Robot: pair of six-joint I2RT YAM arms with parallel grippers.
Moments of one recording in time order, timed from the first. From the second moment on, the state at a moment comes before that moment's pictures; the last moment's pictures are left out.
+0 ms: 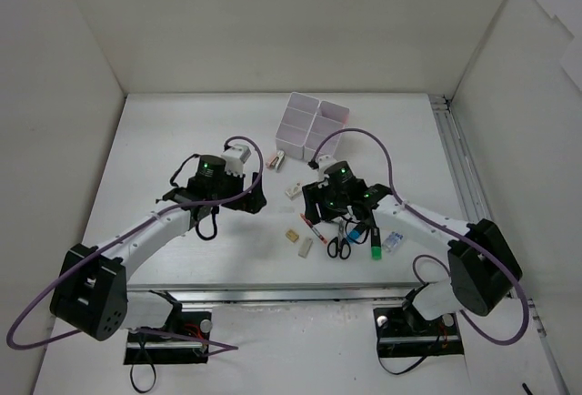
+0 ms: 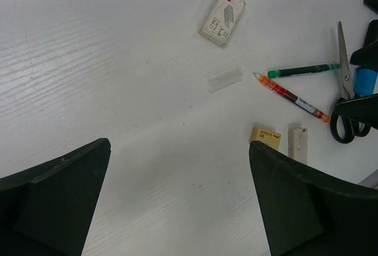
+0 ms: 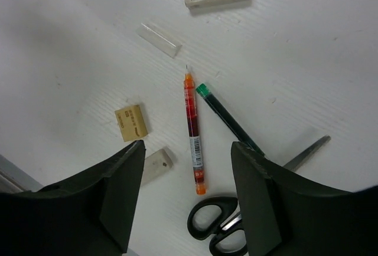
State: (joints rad) left arm -0.45 1.31 0.82 -0.19 0.23 -0.22; right arm 0.64 1.41 0.84 -0.25 -0.10 0.23
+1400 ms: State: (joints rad) left arm -0.50 1.45 1.00 -0.29 0.33 0.12; right arm 0.86 1.61 0.80 -0.21 0.22 0.31
